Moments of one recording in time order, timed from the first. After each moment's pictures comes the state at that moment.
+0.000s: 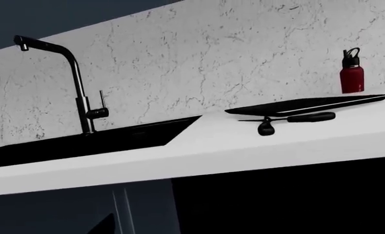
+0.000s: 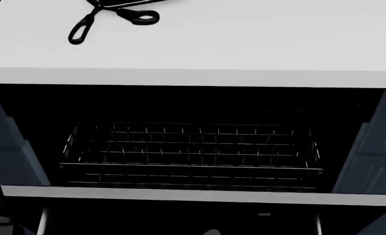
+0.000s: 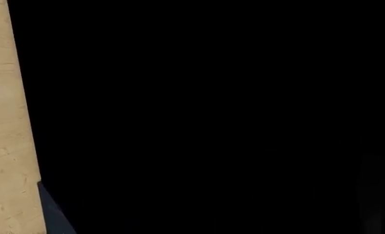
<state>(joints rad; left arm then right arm) 0.04 -0.42 0.13 0.80 -0.15 -0.43 -0.47 0.86 0.57 -1.56 0.16 -0.02 0.72 0.23</state>
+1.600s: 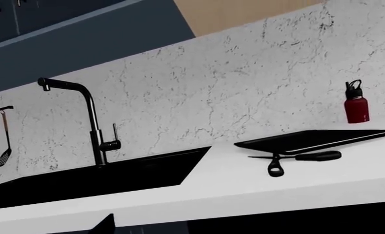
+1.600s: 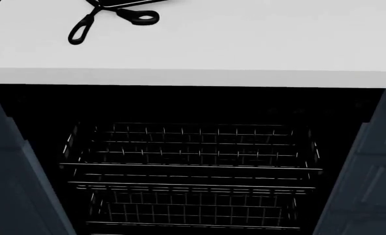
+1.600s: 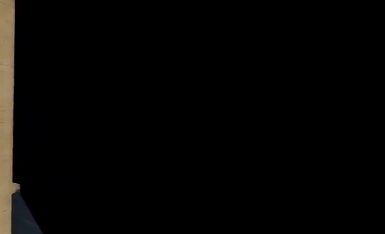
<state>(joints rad) 0.03 -0.50 0.08 1.00 -0.19 -0.53 -0.52 0.39 0.49 -1.67 0.48 -0.21 0.55 0.92</state>
